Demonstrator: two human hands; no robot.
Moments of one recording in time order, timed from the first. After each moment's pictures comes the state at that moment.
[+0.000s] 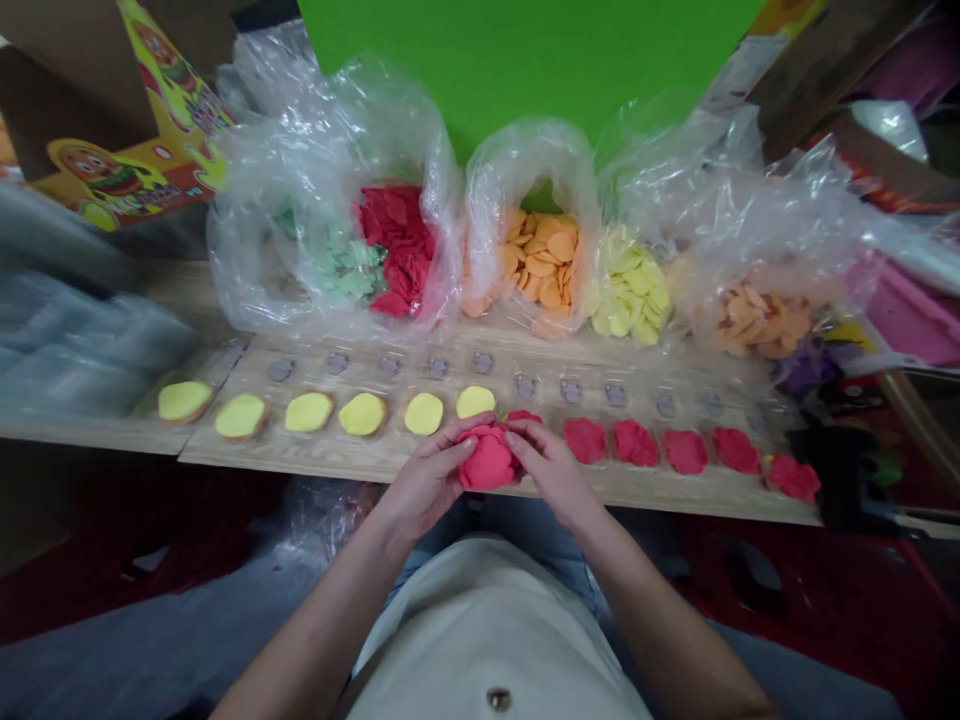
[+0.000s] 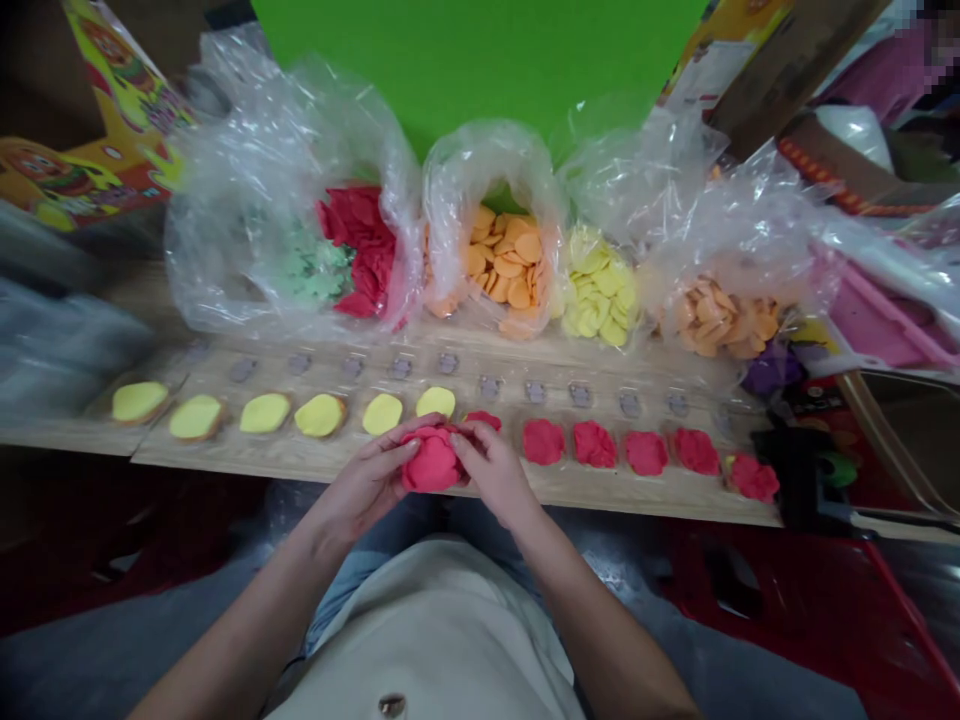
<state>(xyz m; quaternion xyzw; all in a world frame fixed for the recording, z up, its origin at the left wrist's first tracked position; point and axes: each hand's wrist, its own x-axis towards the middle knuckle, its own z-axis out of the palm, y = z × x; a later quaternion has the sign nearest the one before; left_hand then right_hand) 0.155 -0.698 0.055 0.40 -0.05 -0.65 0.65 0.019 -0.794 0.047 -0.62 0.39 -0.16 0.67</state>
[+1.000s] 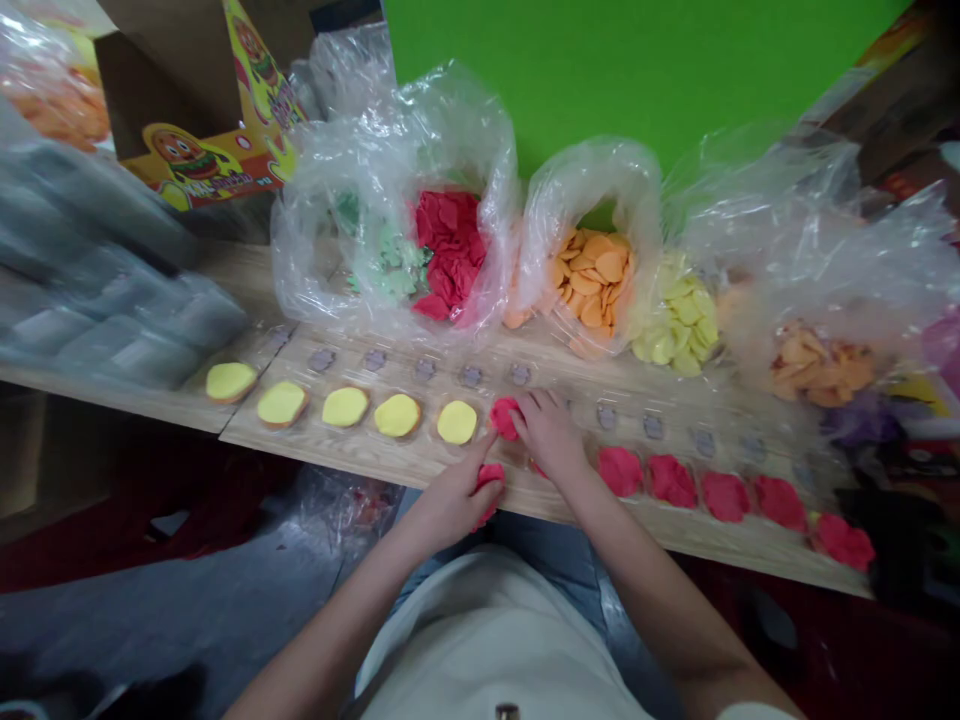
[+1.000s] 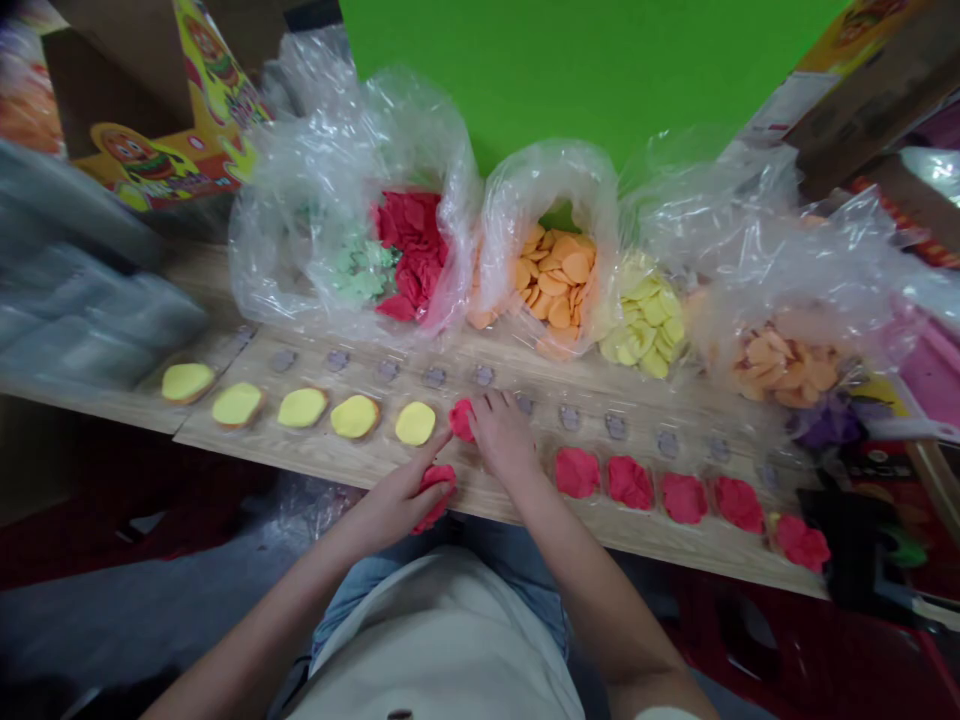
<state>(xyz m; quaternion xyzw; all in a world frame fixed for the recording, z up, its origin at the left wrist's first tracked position) 0.177 -0.677 0.040 0.69 -0.35 -0.48 0.42 0.089 -0.835 0.021 -0.96 0.25 -0.07 0.08</state>
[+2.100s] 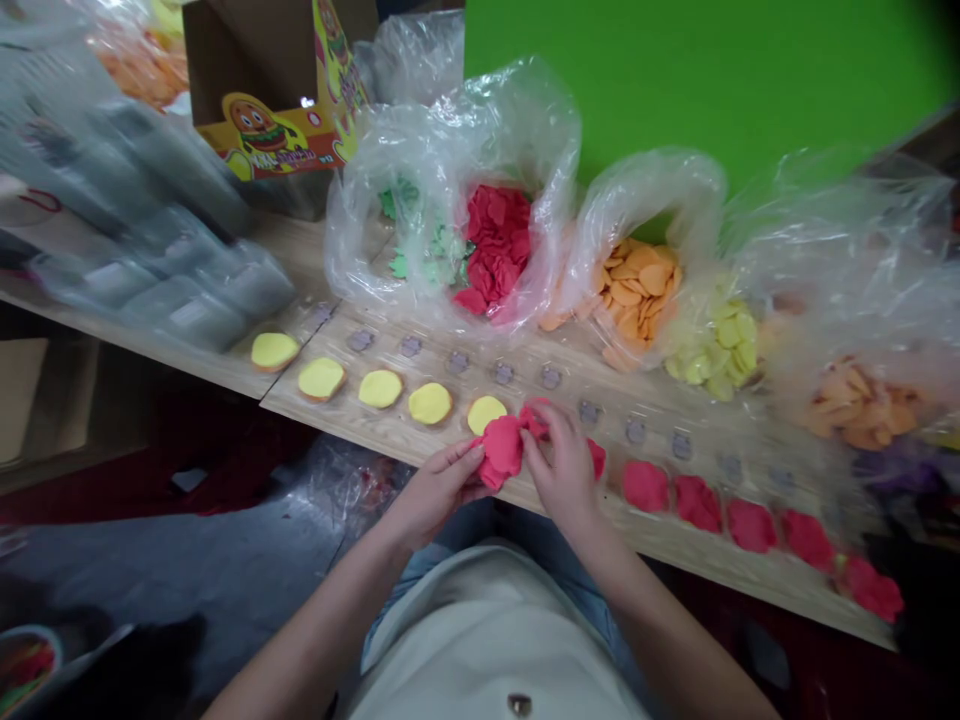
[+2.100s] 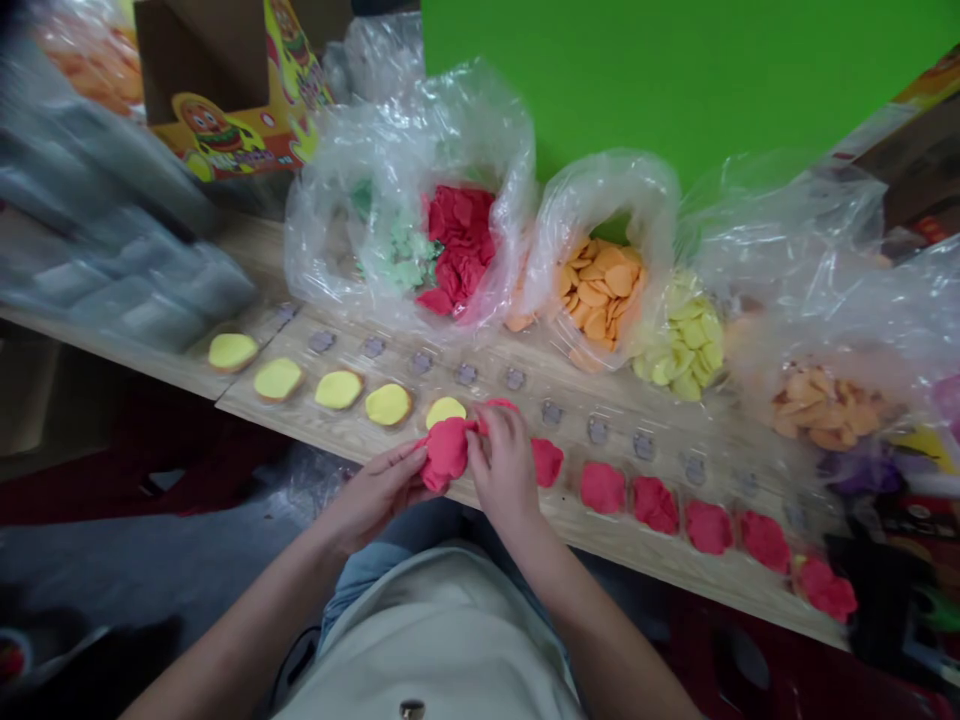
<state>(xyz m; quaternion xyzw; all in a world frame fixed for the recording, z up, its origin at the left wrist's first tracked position) 0.202 -0.642 0.045 0.47 -0.03 -0.61 0.63 0.099 -0.772 0.047 -0.84 0.30 -0.23 0.39</state>
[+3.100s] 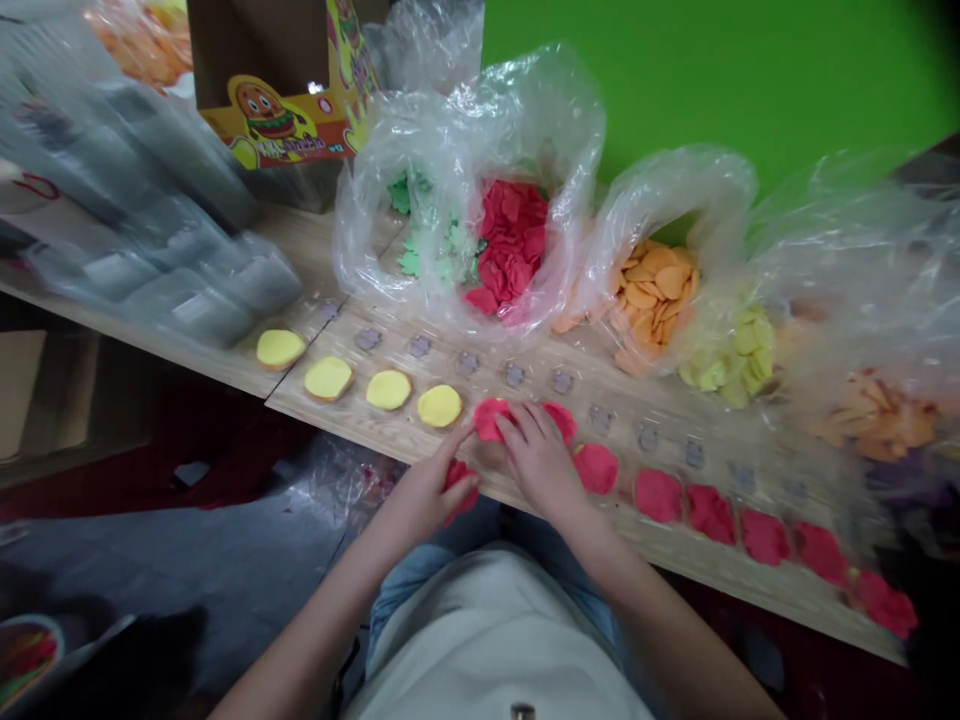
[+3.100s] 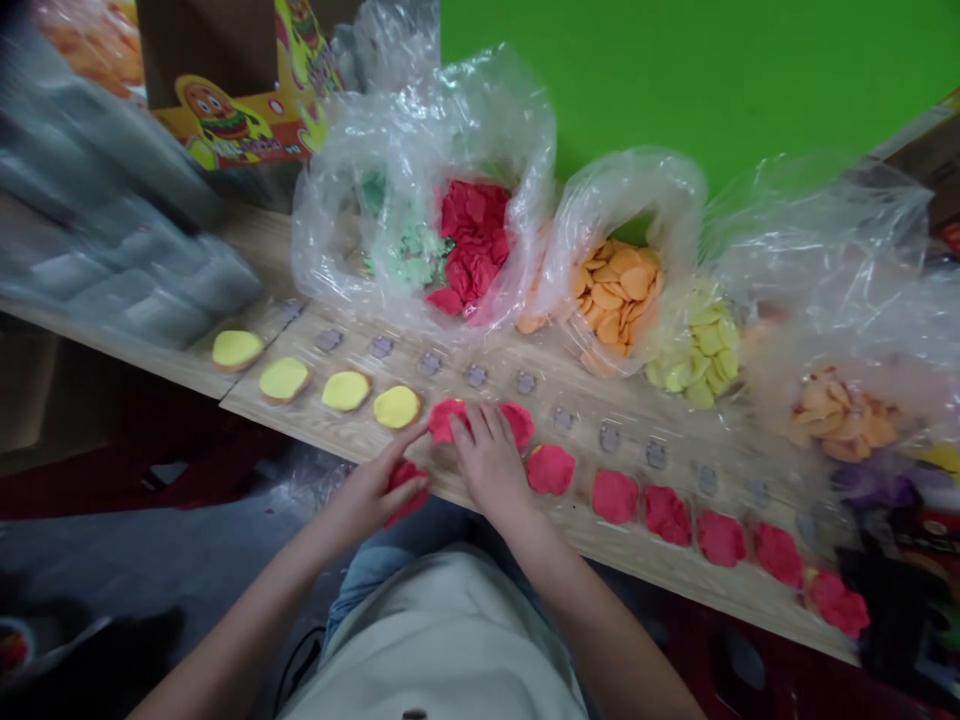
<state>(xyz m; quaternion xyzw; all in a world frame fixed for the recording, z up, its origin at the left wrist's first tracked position) 0.230 -0.618 0.034 0.77 -0.36 -0.36 0.39 0.121 -0.772 0.018 -0.99 0.13 -0.05 0.08</state>
